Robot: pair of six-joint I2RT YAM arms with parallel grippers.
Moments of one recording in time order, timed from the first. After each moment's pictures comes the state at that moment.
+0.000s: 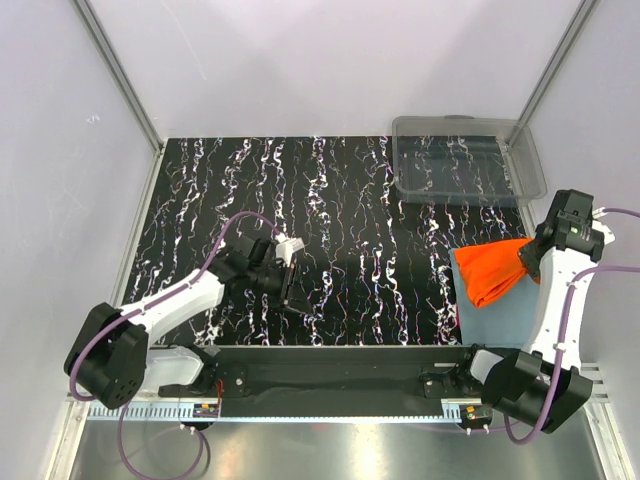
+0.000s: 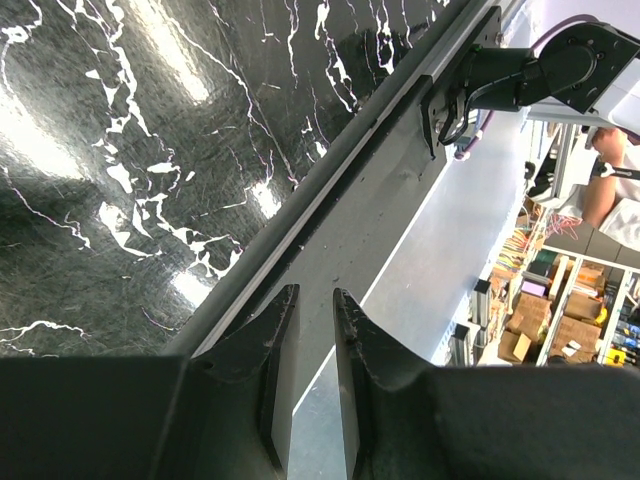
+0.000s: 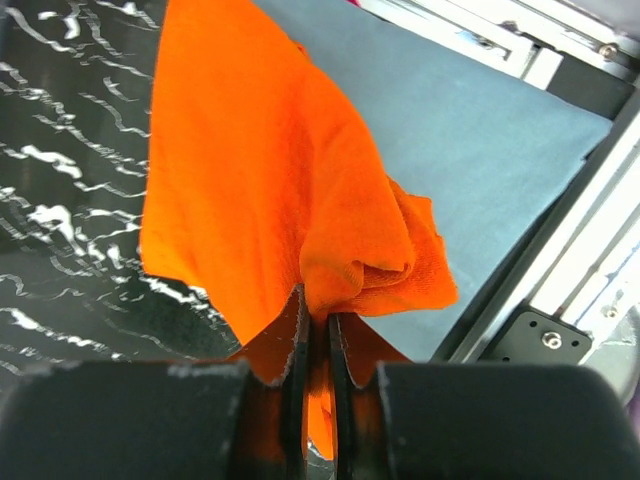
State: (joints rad) left arm -0.56 1.23 0.63 -0.31 0.80 -0.52; right arm -0.45 1.12 1.18 -1.11 0.26 0.66
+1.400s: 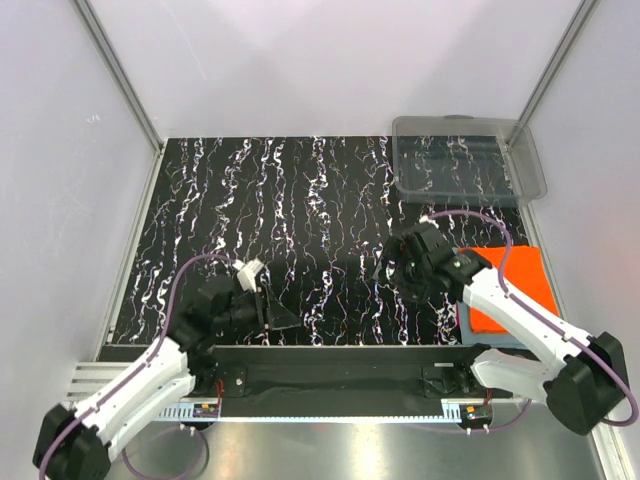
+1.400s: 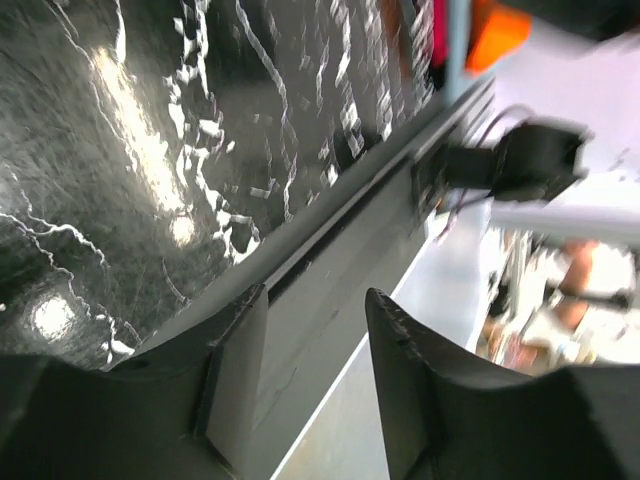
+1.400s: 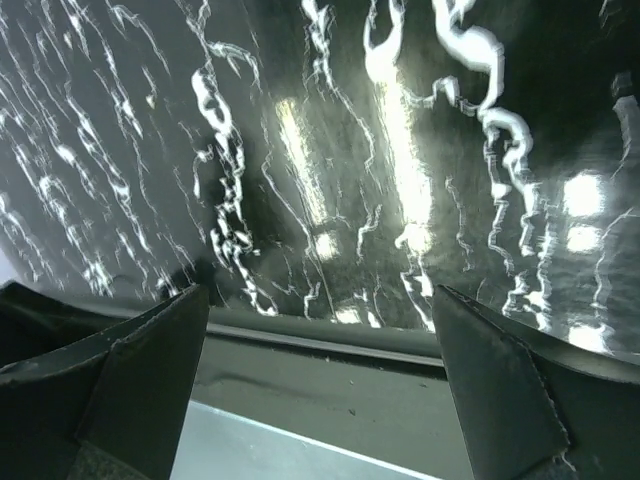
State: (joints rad) left arm -0.55 0.63 0.22 -0.16 0.60 -0.87; right arm 0.60 1.12 0.86 -0.71 -0.03 0.97
